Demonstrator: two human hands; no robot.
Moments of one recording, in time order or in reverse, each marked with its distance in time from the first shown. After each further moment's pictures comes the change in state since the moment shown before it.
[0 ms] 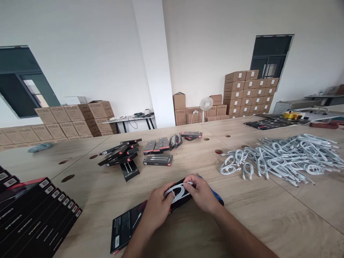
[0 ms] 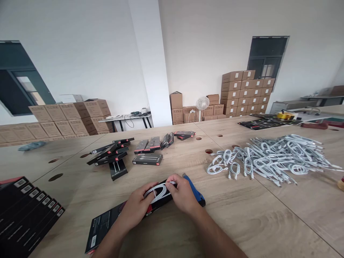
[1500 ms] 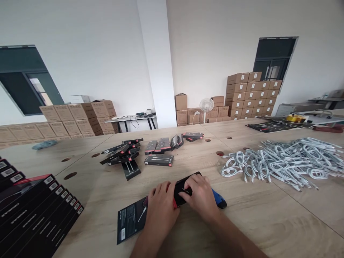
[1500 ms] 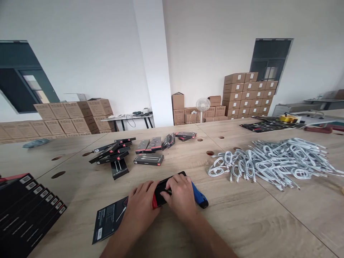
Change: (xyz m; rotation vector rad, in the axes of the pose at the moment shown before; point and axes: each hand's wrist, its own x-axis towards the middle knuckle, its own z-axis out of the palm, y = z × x) left_hand -0.015 0.016 0.013 0.663 0.091 0.151; right_hand -0.010 -0.012 0.008 -0.528 0.124 -0.259
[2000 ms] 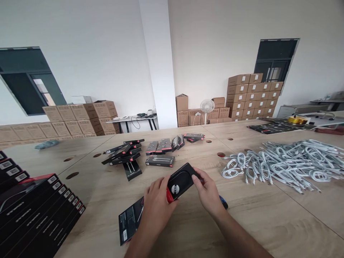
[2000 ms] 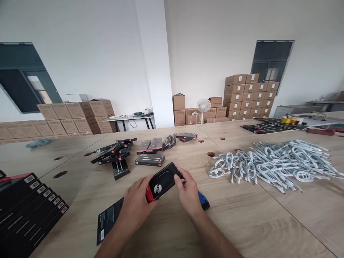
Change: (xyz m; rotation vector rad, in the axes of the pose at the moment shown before) left_hand 0.004 -0.015 -0.005 -0.172 0.174 -0.066; right_hand 0.007 0.024 0.004 0.470 0.148 0.199
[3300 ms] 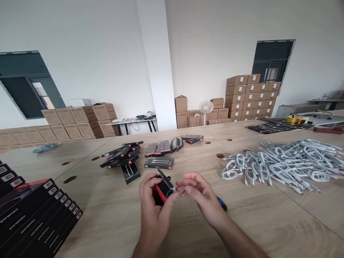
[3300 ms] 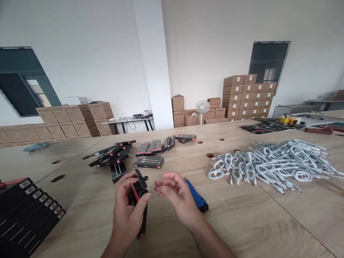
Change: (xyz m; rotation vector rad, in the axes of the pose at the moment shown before) left_hand -0.009 0.019 -0.006 -0.621 0.537 0.136; right_hand -0.014 -0.063 -0.002 0.751 -0.319 0.207
